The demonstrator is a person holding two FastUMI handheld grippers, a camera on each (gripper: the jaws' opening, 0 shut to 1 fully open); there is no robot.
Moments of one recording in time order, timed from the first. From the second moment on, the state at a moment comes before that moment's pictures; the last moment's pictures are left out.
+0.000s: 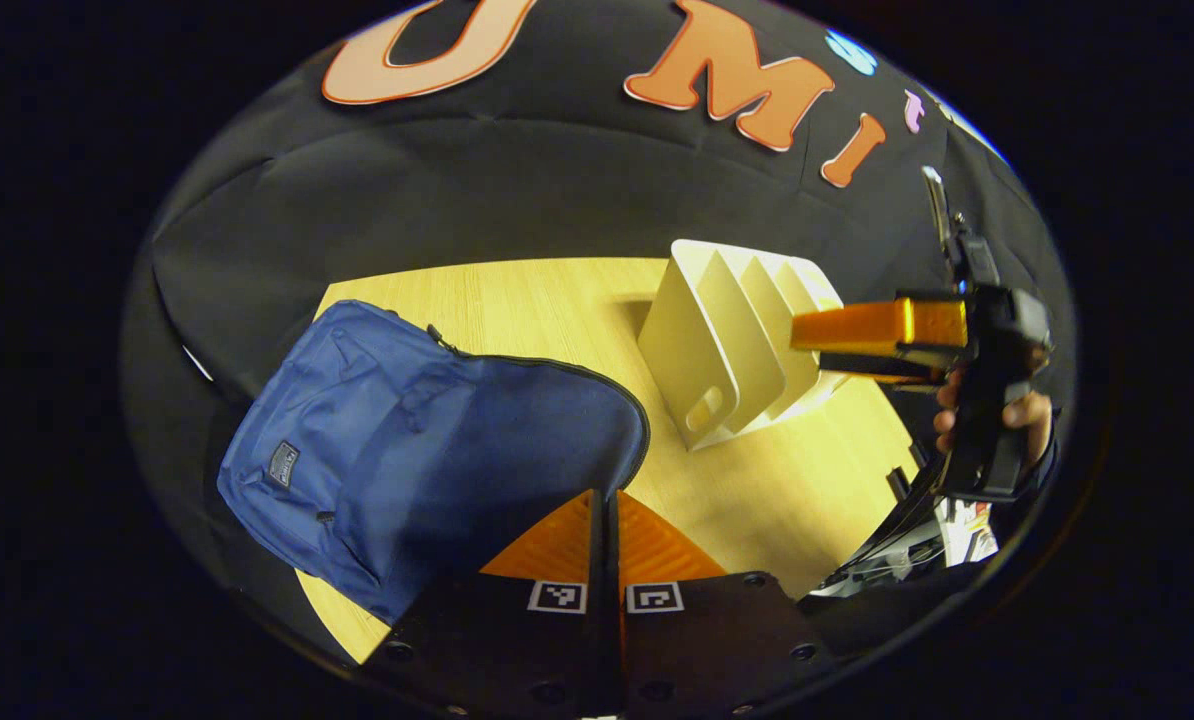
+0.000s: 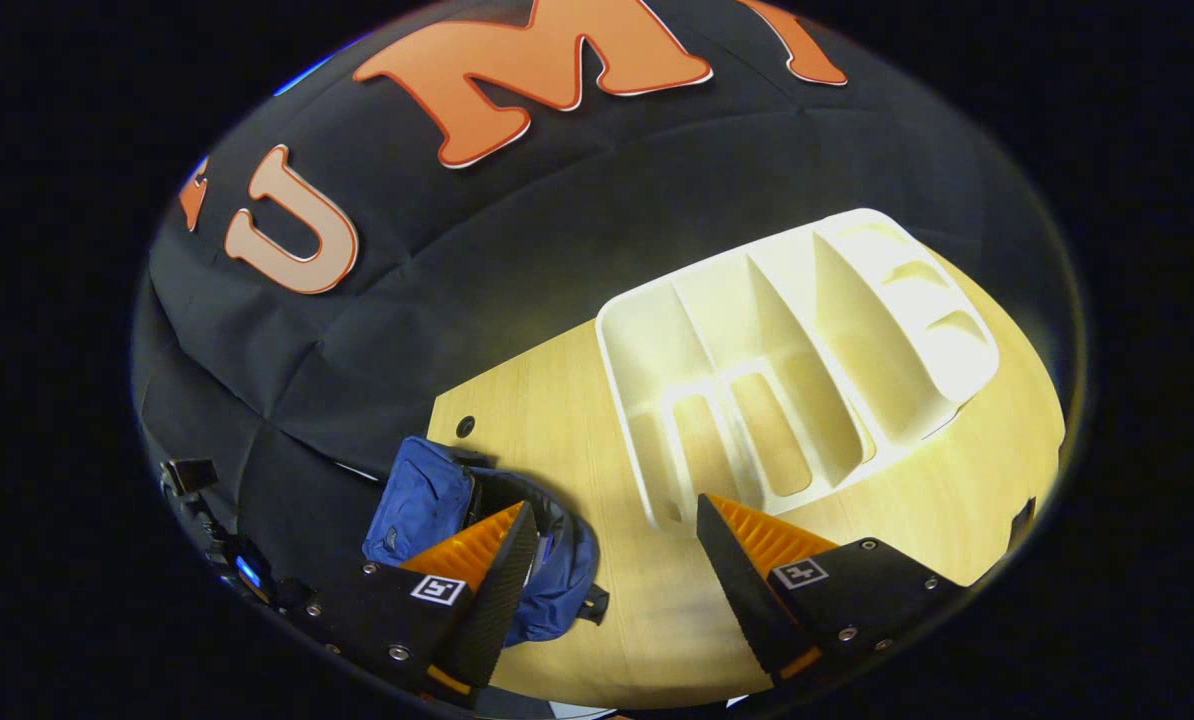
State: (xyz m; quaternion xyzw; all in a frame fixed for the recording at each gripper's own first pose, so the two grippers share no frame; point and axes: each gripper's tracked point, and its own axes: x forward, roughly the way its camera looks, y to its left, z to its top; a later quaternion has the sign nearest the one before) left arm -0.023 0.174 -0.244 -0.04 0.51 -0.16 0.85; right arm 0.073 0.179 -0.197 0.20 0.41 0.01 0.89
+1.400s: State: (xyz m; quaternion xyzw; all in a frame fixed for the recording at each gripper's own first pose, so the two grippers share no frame) left arm -0.023 0.048 -0.197 0.02 0.42 -0.09 0.90; right arm 0.040 0.044 -0.129 0.06 0.28 0.01 0.96
